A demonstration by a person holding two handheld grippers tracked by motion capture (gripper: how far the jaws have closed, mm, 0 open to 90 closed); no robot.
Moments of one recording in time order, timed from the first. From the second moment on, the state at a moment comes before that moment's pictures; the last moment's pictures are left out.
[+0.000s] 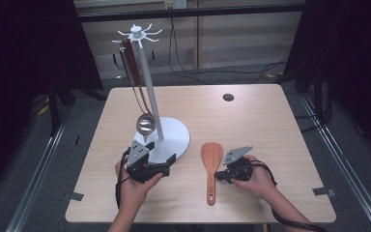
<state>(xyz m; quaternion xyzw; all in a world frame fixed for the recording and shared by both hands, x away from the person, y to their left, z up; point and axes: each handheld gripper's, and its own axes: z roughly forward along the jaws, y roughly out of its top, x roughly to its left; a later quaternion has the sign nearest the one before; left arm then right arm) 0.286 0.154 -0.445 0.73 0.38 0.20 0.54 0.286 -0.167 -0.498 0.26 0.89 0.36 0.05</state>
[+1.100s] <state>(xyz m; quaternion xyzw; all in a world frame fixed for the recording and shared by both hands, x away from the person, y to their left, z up) 0.285 0.163 -0.444 0.72 0.39 0.20 0.54 0.328 -0.124 -0.488 0.29 0.86 0.41 0.11</state>
